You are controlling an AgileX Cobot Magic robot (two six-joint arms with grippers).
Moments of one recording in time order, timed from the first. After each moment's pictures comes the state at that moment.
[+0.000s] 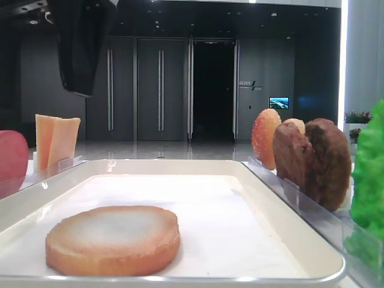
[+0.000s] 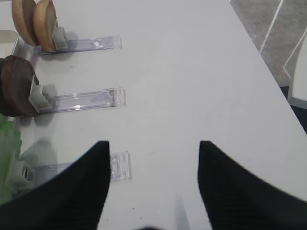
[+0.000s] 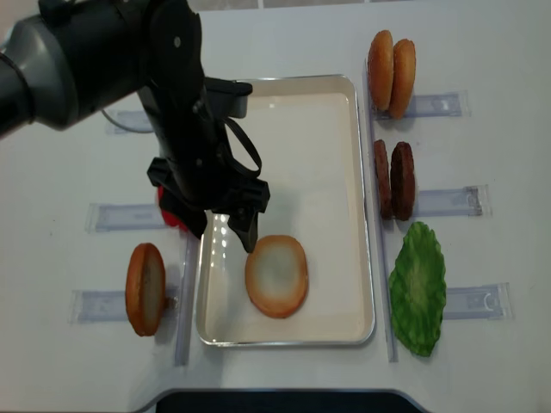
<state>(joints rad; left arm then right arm) -0.62 1.68 -1.23 -0.12 1.20 -0.29 -0.10 -0.01 -0.50 0.05 1.14 -0.04</state>
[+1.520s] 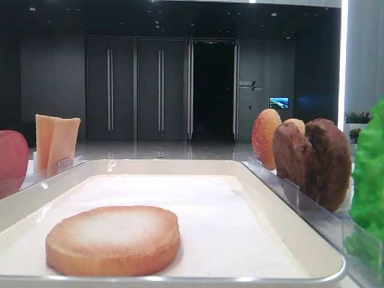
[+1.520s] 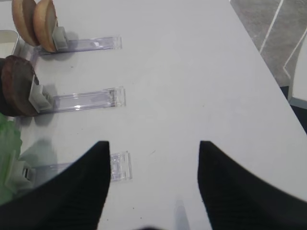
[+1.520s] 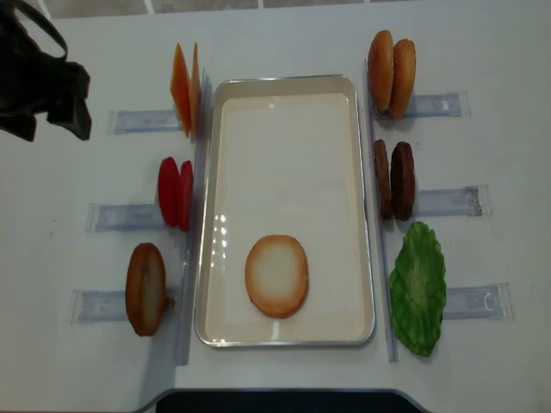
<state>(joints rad) -0.06 1.42 -1.26 0.10 1.22 -0.09 -0.10 -0.01 -0.50 0.05 1.14 -0.04</state>
